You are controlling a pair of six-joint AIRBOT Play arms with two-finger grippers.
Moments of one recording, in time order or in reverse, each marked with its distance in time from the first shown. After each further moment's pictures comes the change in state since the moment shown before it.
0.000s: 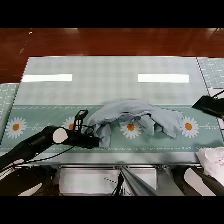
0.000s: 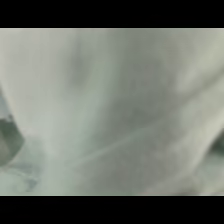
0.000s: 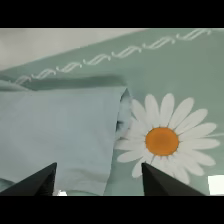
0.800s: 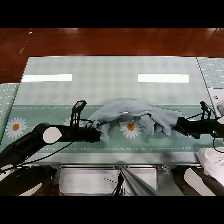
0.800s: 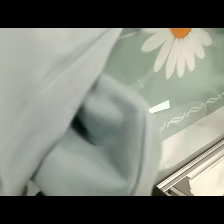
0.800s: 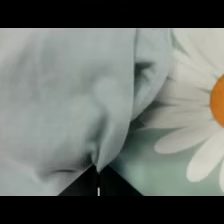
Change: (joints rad) left arm 0.001 0.107 0.074 0.025 0.017 0.022; right arm 0.010 0.006 -0.428 0.221 -0.276 -0.023
